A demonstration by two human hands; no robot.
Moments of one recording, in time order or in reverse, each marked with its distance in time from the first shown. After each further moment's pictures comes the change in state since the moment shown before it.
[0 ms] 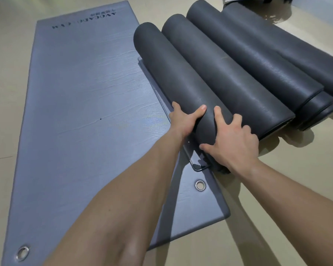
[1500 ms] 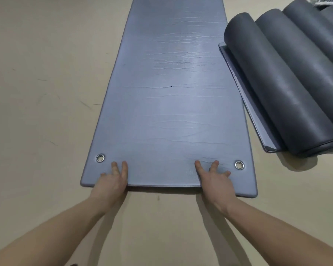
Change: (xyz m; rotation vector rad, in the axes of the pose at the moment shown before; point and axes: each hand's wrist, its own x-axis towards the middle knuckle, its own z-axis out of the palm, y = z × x) left_hand -0.323 -0.158 -0.408 1.915 -0.046 -0.104; right_hand -0.202 -0.190 0.082 -0.220 -0.501 -0.457
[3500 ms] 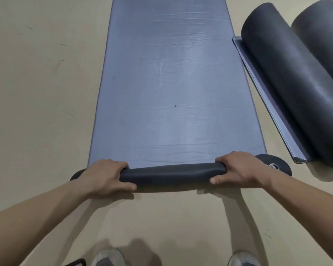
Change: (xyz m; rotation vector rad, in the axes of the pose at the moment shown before) left_hand -0.044 -0.071 0.020 -0.651 -0.163 0.079; right_hand 0.030 0.014 -0.058 -0.030 -0.096 -0.489
